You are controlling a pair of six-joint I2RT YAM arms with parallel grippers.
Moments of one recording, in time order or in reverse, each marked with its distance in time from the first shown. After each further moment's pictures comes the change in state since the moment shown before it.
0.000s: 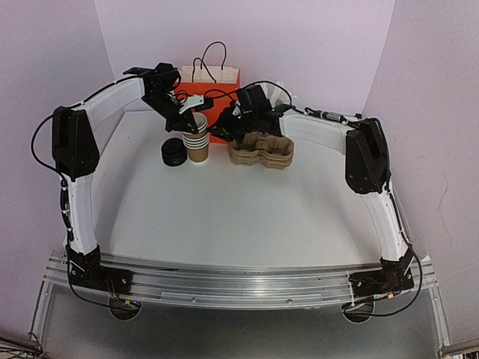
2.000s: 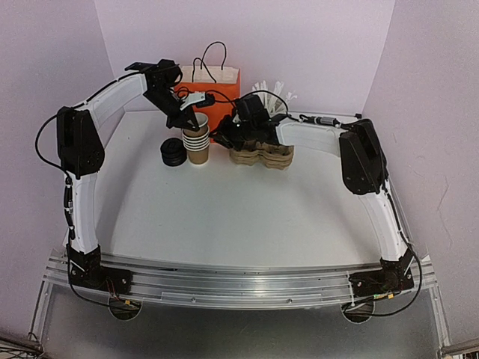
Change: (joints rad) left arm -0.003 0.061 0.127 -0.105 0.019 0.003; right arm 0.009 0.022 -0.077 0.112 0.083 0.034
